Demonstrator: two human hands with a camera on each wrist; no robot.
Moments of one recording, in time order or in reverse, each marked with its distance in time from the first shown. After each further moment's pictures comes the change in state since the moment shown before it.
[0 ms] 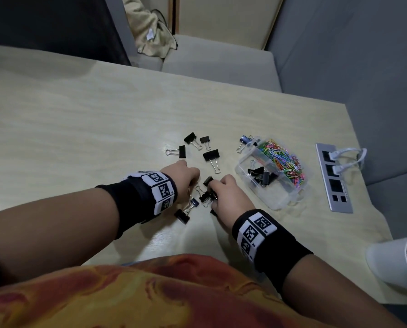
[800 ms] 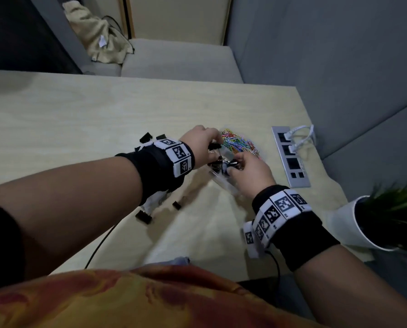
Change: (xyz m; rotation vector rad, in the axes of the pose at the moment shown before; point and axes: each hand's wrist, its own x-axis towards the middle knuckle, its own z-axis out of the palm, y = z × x) left_hand 0.043 0.124 -0.038 -0.210 0.324 0.315; right_hand -0.025 0.091 -0.076 0.342 0.305 0.377
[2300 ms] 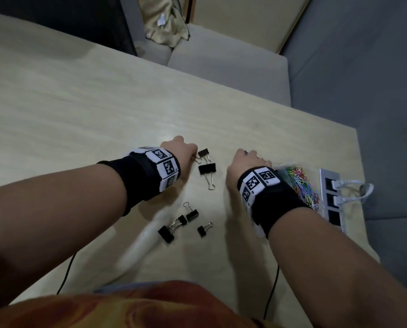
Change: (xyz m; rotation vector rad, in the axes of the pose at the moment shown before) left_hand -0.011 -0.134 -0.023 0.240 -0.127 -0.388; right_hand 0.095 -0.099 0.077 -0.870 -0.166 -0.132
